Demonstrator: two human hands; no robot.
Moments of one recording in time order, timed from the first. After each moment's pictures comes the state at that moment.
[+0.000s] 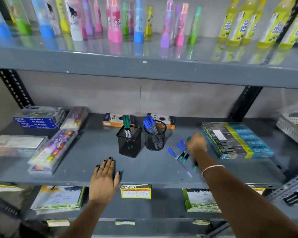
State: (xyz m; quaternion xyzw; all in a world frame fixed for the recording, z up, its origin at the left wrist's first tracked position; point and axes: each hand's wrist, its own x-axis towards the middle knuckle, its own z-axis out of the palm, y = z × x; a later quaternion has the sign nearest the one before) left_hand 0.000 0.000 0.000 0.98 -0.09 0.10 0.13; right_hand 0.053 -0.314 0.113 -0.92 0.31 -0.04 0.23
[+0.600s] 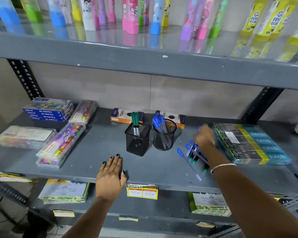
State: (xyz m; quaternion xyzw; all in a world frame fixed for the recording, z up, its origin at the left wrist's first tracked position) left_hand 0.001 -0.003 0.000 0.98 -0.06 0.15 0.14; right_hand 0.088 -0.313 0.121 -0.92 0.30 -0.06 0.24
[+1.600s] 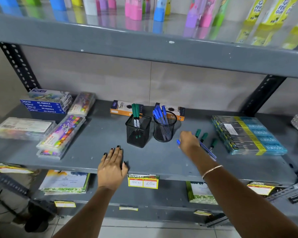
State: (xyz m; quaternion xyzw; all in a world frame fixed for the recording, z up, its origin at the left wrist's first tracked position) left_hand 0.000 -0.005 0.003 0.98 -0.05 0.12 0.15; right_hand 0.064 -0.271 0.087 -0.99 0.13 0.07 0.06
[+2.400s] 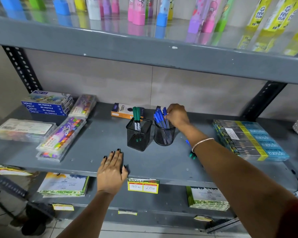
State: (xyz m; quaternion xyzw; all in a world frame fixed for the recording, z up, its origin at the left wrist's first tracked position) left_hand 0.001 -0.004 0.000 0.98 -0.05 0.13 0.15; right_hand 0.128 -0.234 0.157 -0.97 0.06 -0.06 0.23
